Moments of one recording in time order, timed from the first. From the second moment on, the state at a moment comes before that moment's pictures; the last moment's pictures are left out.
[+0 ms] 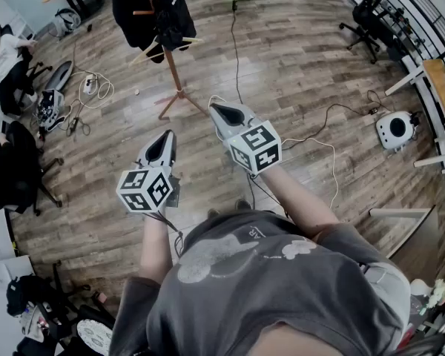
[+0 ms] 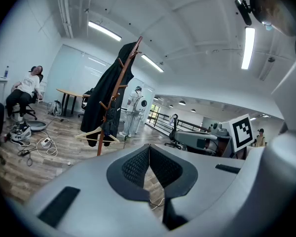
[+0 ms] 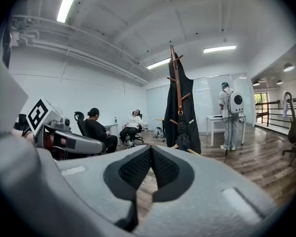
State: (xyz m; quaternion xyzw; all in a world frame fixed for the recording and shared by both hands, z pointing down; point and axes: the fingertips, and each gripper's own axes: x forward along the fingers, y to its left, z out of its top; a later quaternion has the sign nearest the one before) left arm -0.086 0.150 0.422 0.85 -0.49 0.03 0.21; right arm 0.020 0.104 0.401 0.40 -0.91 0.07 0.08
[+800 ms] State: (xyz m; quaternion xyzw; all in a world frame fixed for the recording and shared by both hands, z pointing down) left arm -0.133 0.177 0.444 0.84 -0.49 0.04 0.22; right arm 0.003 0.120 0.424 0.42 -0.90 0.11 0.08
